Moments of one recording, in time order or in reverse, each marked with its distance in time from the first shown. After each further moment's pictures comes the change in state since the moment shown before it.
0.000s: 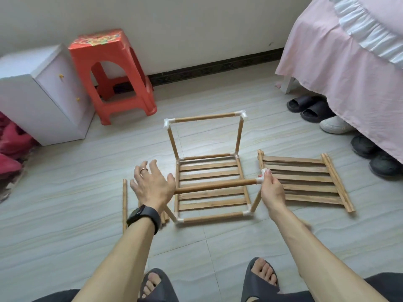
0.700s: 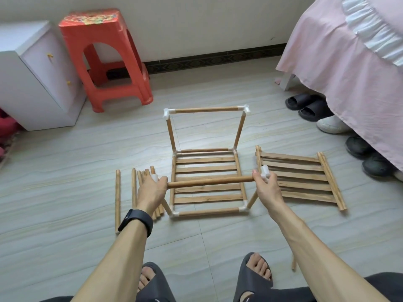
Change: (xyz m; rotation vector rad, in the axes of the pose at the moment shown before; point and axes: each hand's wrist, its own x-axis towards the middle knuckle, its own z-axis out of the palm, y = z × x) left_hand 0.009 -0.036 0.033 -0.397 -0.292 -0.200; right_hand -0.011 -0.002 0.001 -0.123 -0.136 -0.064
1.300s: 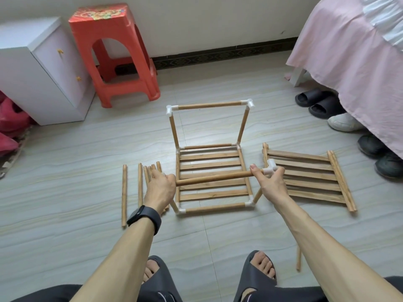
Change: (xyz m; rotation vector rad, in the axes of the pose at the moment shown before) left_hand -0.019 0.007 0.005 0.030 0.032 0.056; right_hand 0.006 -0.010 -0.005 -0.023 -0.072 -0.024
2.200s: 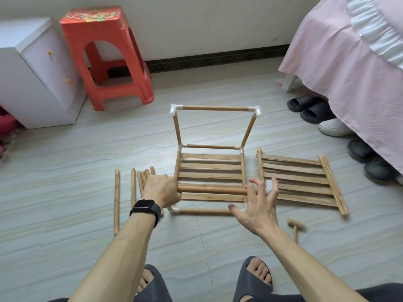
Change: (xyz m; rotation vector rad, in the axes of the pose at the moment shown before) left_hand 0.022 0.020 -0.003 1.023 -0.084 0.530; right_hand -0.037 0.037 0.030 -0.890 0.112 -0.465
